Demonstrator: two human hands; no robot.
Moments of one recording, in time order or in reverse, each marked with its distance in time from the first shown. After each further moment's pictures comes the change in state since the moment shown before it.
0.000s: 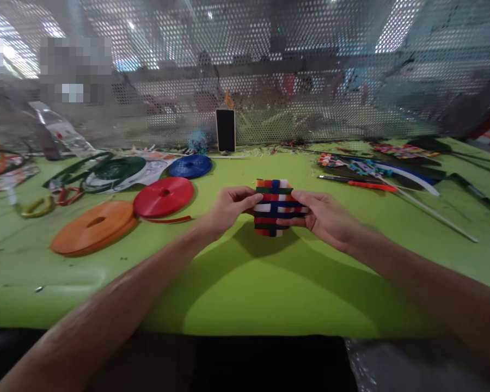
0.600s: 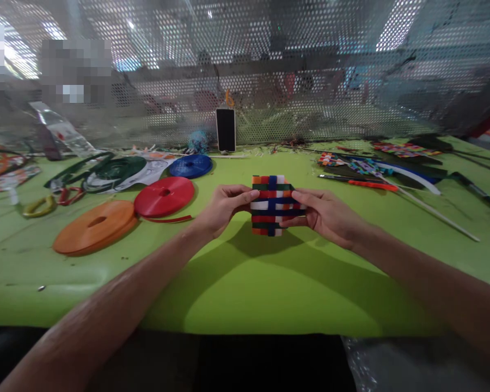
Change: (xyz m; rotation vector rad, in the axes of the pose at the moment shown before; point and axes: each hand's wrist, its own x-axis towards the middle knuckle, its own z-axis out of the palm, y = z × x) left_hand -0.001 0.007 -0.005 -0.105 0.071 -0.046; right_hand -0.001 -0.005 -0.005 -0.032 -0.147 -0.028
